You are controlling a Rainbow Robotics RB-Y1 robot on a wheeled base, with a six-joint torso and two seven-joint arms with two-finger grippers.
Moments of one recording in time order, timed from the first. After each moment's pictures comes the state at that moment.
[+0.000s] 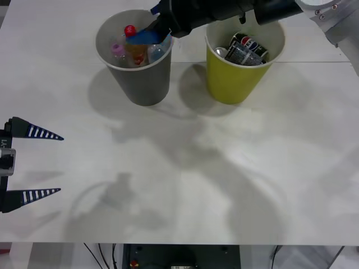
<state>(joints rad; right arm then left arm) -1.20 -0.58 0.49 -1.40 1.69 -1.08 -1.10 0.26 1.13 0.26 -2.01 -1.31 -1.13 -0.09</state>
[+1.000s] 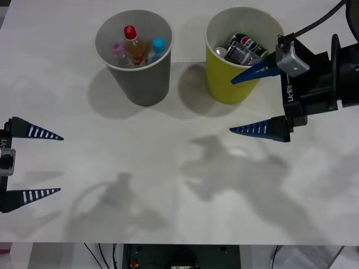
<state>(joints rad) -0.47 -0.85 0.03 -1.91 1.45 -1.36 -0.59 0.26 1.13 0.26 -2.01 -1.31 -1.13 -0.09</state>
